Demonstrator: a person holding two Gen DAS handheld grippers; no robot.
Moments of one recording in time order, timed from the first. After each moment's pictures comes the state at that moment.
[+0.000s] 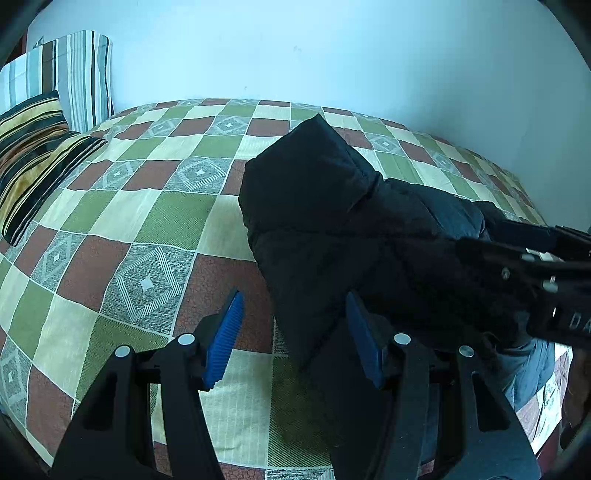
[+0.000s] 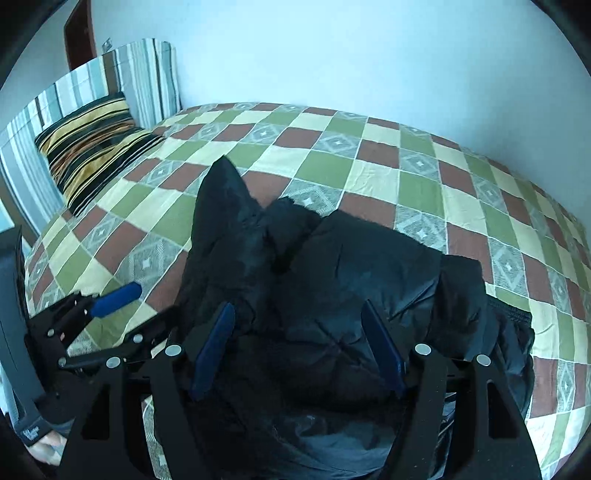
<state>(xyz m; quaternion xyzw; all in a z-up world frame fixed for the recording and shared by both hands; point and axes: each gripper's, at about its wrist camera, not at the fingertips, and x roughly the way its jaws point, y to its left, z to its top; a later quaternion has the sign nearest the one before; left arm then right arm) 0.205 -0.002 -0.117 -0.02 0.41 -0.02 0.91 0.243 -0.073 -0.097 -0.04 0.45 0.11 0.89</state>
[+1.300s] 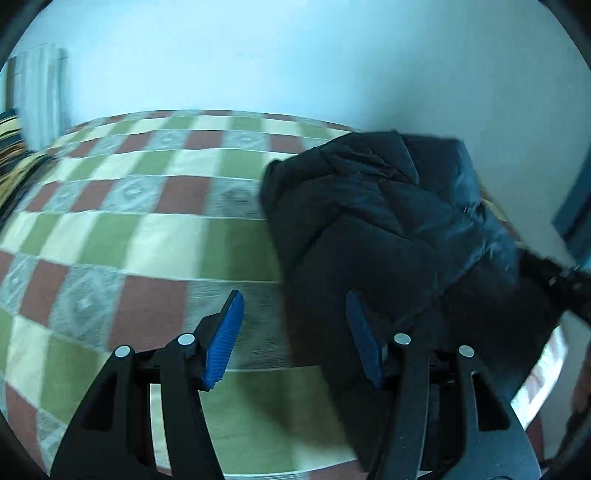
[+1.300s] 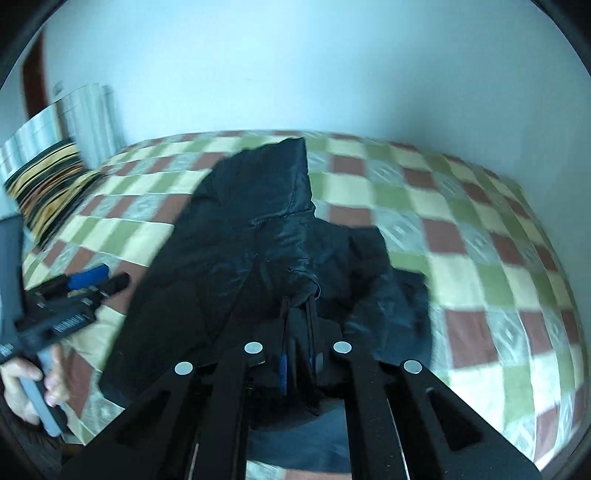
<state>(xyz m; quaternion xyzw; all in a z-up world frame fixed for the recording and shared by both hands) 0.213 -0.075 -0.099 -0.02 0.40 -0.12 0.91 0.168 -0.232 -0.070 0.01 0.42 -0.01 0.91</state>
